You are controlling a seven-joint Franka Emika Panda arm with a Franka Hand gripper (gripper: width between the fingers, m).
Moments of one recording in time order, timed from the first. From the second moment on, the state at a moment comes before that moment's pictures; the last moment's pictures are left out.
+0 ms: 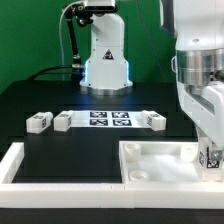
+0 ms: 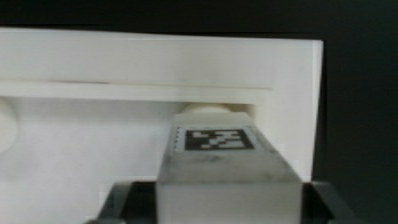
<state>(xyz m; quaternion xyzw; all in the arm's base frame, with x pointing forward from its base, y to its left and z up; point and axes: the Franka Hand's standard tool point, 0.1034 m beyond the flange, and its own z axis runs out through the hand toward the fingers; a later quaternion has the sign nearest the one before) 0.677 0.100 0.072 -0.67 0.74 0.03 0.08</state>
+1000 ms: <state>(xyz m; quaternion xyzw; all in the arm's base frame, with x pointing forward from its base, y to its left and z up) 0.680 0.104 0.074 -0.53 0.84 0.04 0.09</state>
